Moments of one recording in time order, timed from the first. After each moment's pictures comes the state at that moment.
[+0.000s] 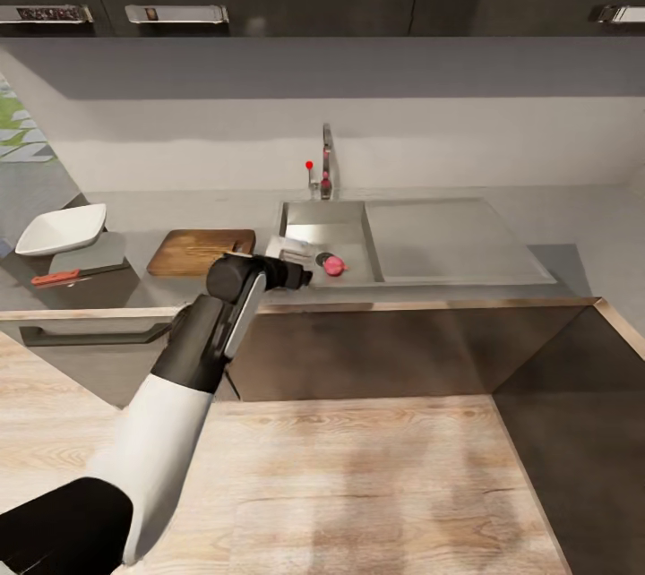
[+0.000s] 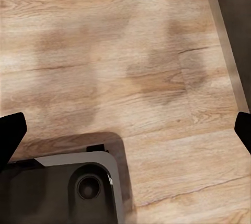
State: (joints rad) left arm -0.99 -0.15 -0.27 -1.27 0.03 1.01 0.01; right arm 0.20 0.00 -0.14 -0.76 0.00 -0.45 -0.05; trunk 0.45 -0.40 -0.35
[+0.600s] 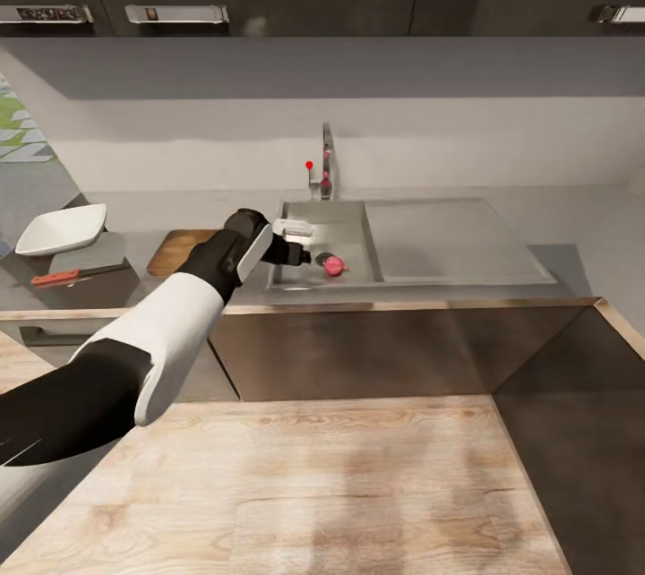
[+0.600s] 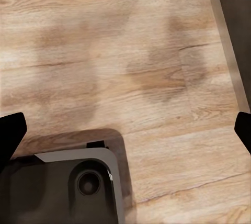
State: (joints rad) left arm -1.41 -0.16 -0.26 -0.52 0.22 0.89 0.02; right arm 0.20 0.00 -0.14 -0.75 0.00 -0.45 -0.05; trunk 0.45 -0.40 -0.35
